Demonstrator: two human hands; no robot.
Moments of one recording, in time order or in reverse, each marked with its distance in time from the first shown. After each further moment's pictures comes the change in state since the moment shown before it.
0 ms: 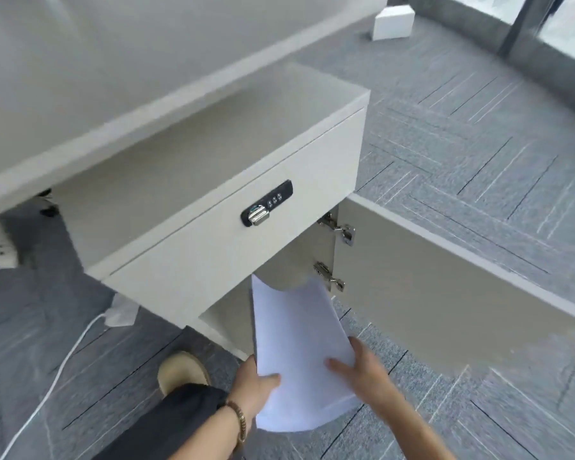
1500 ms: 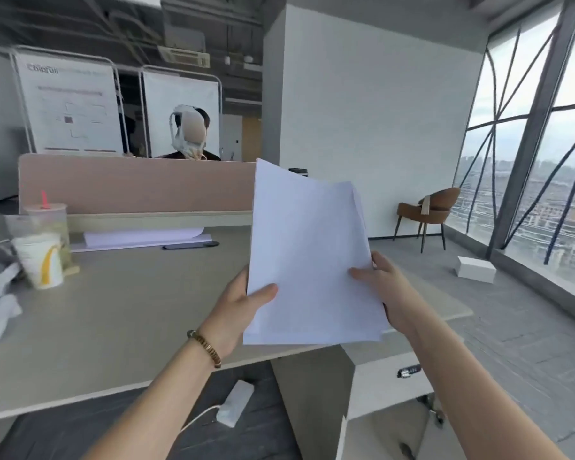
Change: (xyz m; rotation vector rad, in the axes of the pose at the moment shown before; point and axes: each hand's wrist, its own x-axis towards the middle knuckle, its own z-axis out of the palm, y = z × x) left_hand -0.434 0.130 -0.356 -0.468 0.298 1.022; right_hand -0.379 -0.482 0.043 0.206 -0.102 -0.760
